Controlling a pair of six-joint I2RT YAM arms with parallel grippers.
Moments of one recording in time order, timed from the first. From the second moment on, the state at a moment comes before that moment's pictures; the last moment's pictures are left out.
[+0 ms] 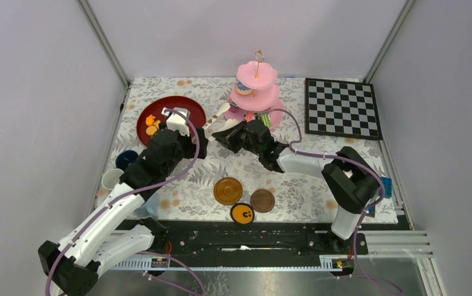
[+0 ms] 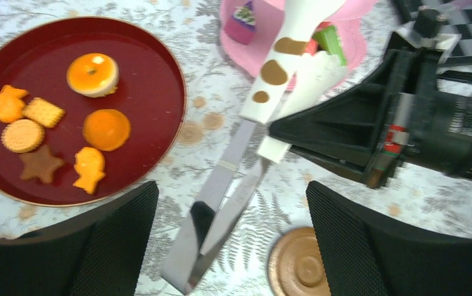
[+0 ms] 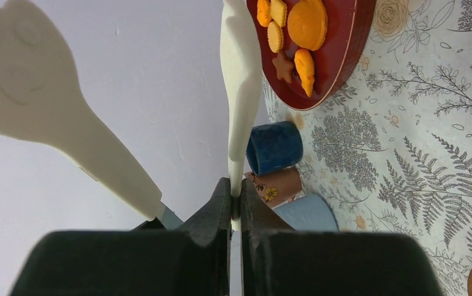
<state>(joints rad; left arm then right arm) -0.59 0.87 0.81 -0.30 -0.28 -0.21 0.80 1.78 1.02 0.46 -0.04 1.59</state>
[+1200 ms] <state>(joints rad) -0.37 0.88 0.54 0.65 0.95 -1.00 0.50 1.69 0.78 1.38 -0.74 1.36</state>
